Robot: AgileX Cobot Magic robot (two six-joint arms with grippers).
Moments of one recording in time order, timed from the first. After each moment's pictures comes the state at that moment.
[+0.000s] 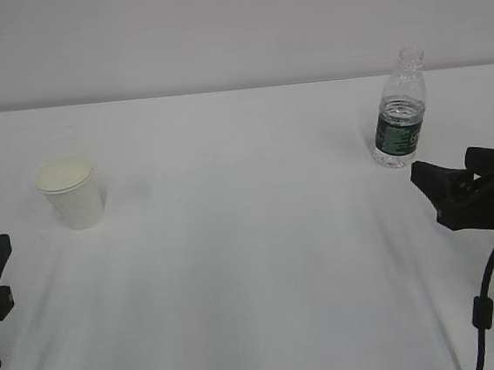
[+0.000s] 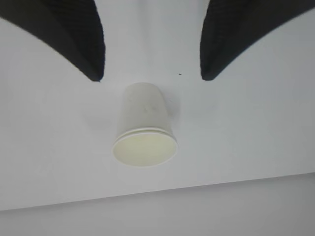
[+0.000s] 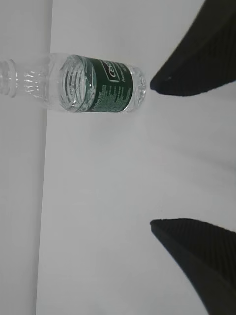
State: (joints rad) left arm -0.43 1.46 -0.10 -0.42 -1.04 0.18; right arm 0.13 1.56 -0.29 -0.20 -0.88 0.13
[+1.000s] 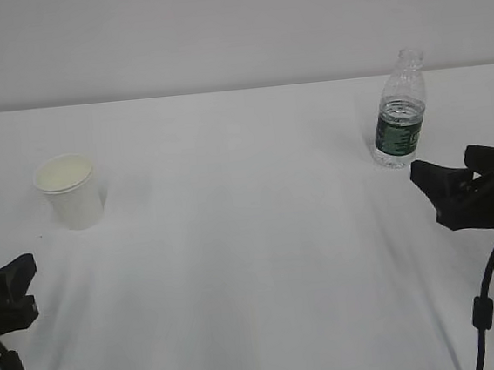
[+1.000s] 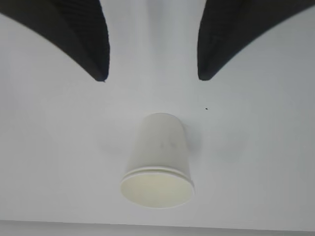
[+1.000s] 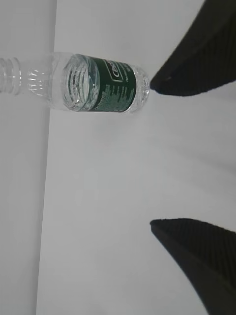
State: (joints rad) left arm -0.43 1.66 -0.11 -0.36 -1.14 -0.07; right arm 0.13 1.56 -0.29 -0.20 -0.90 0.12
